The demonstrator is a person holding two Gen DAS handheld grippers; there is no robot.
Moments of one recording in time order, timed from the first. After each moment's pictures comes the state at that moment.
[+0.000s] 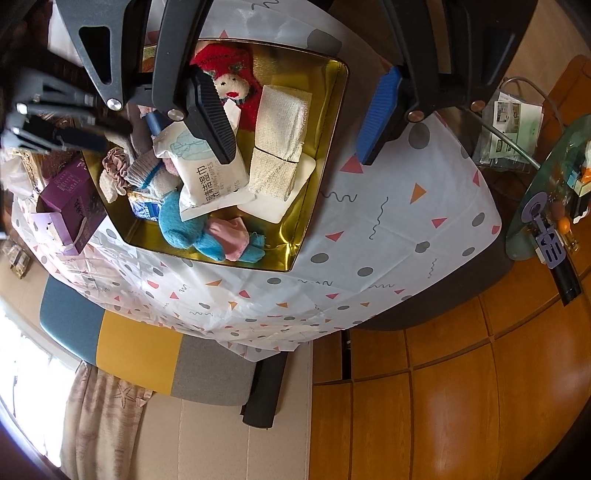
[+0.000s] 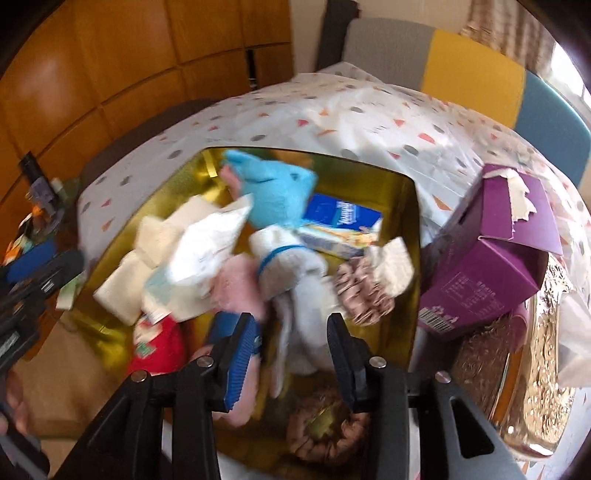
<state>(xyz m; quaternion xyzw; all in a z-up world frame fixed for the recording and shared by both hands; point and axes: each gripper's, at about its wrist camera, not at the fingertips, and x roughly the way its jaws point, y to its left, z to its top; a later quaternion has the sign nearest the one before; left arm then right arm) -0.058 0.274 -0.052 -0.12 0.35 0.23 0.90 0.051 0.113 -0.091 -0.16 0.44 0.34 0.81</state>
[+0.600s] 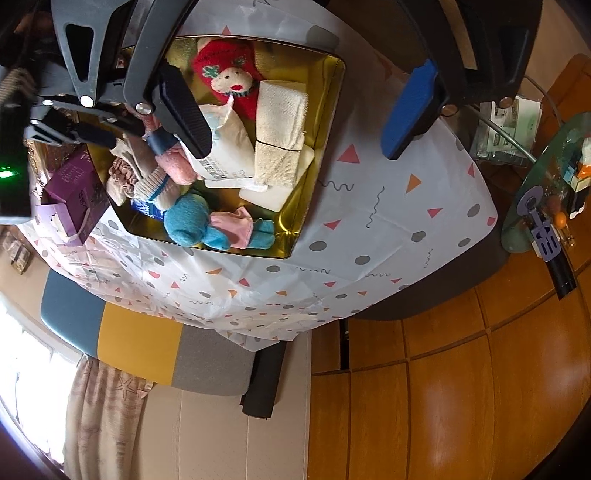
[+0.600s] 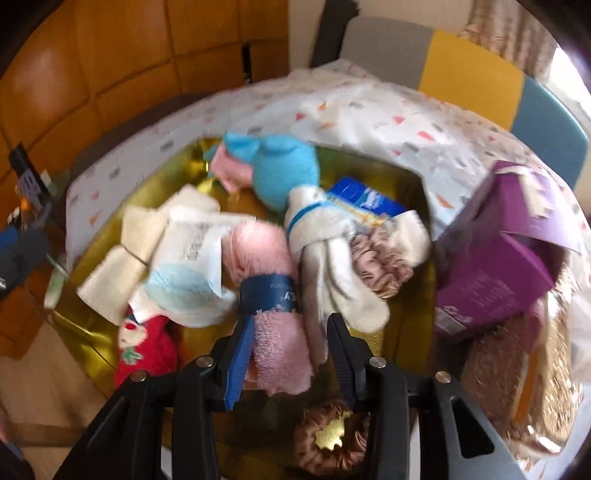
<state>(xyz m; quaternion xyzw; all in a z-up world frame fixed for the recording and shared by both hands) -0.062 0.270 -0.043 -0.11 0.34 0.24 0.91 0.053 0.120 -0.099 -0.15 0.43 0.31 0.83</state>
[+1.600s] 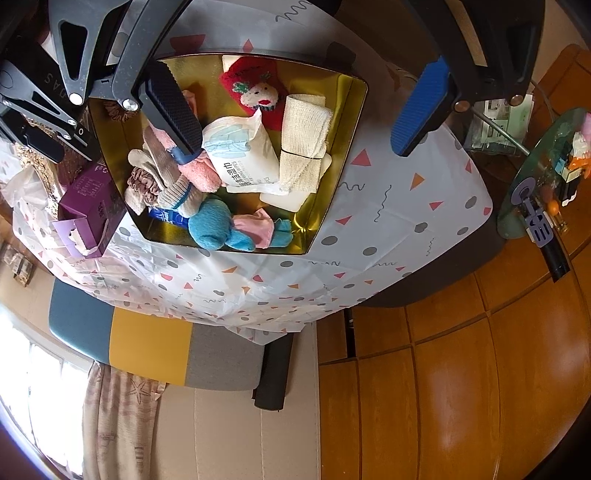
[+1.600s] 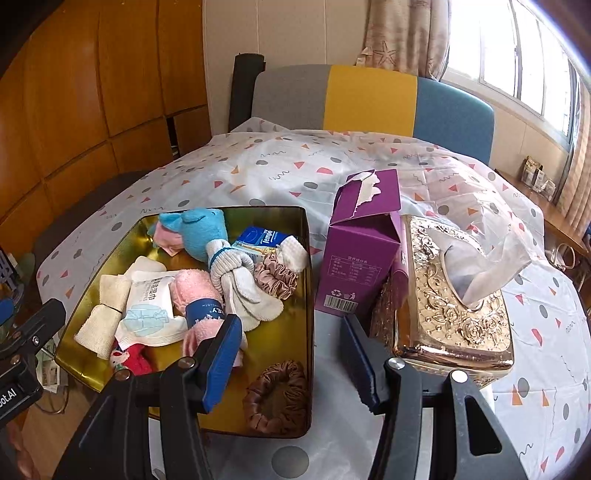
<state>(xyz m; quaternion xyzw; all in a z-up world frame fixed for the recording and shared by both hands) -0.069 0.231 -0.033 -0.08 0.32 0.24 0.91 0.023 0.053 -0.057 -0.07 0.36 0.19 0.91</state>
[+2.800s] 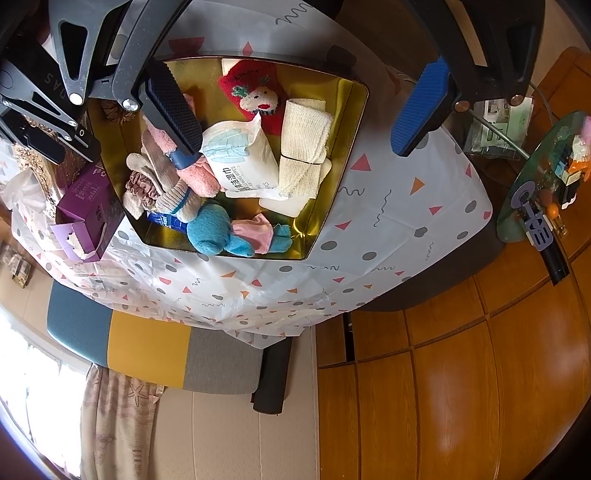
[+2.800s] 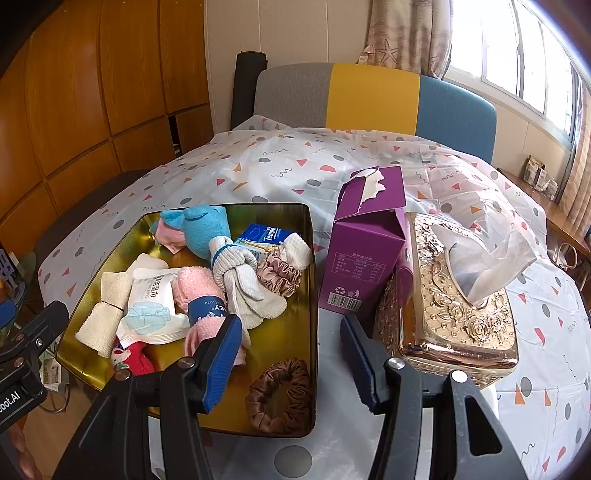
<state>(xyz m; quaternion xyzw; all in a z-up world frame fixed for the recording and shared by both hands) -0.069 0.231 -0.037 -0.08 0.33 0.24 0.91 0.023 0.054 -0.060 -0.07 0.36 0.19 0.91</state>
